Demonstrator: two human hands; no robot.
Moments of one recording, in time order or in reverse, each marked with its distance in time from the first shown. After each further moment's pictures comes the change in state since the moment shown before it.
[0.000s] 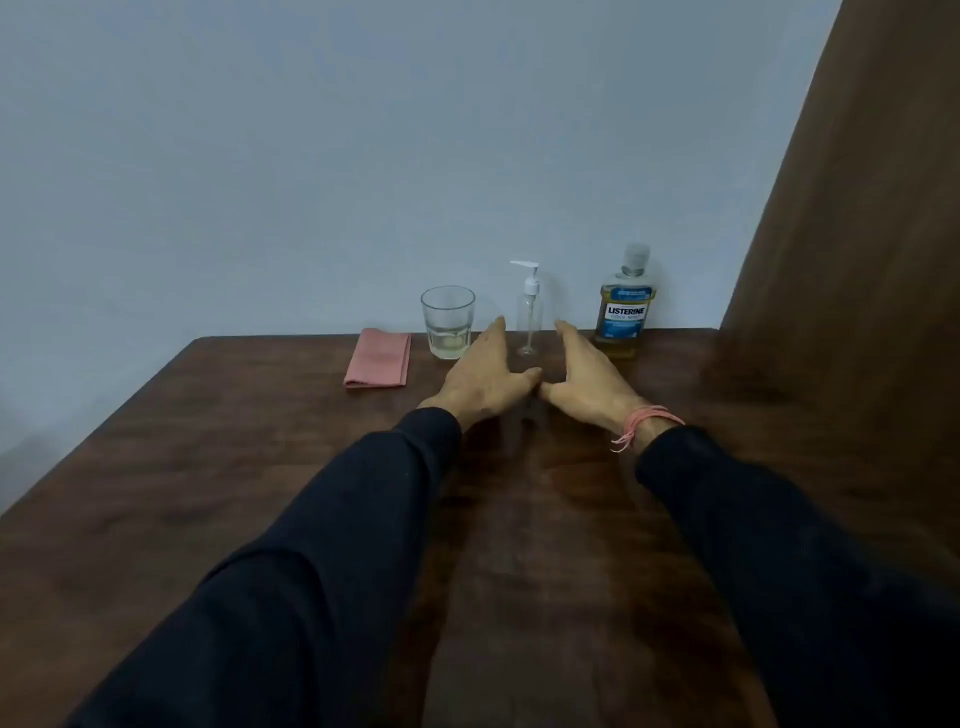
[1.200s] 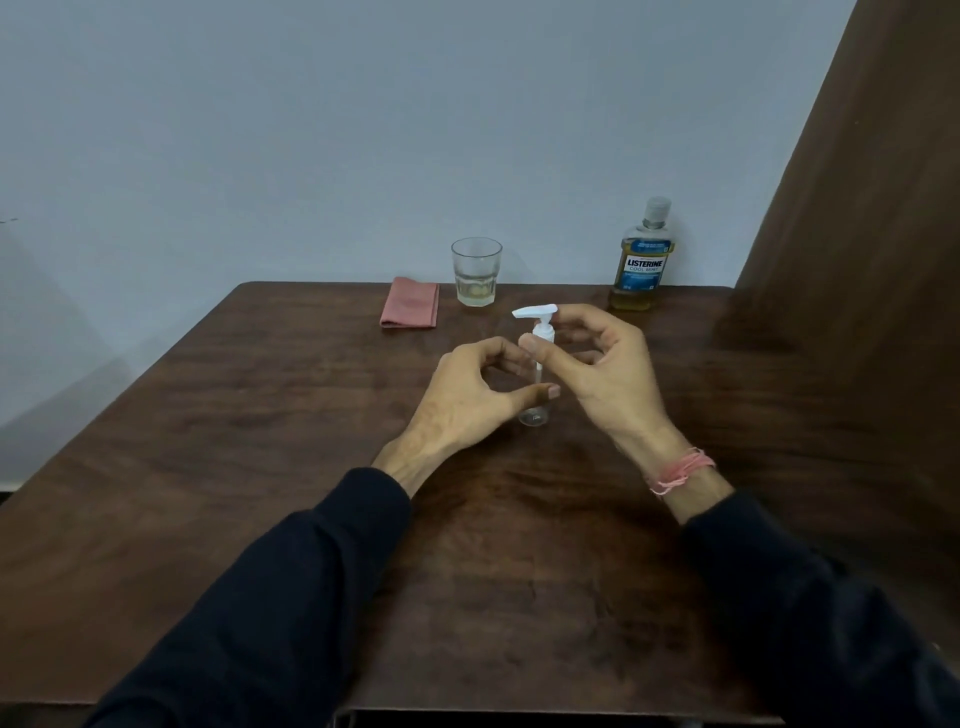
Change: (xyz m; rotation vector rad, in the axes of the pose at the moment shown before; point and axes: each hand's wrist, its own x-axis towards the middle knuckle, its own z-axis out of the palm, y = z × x) left_hand -0.161 -0.010 -0.020 -0.330 0.087 0.052; right_hand -0.137 -0.041 0.019 0.689 0.227 -0.275
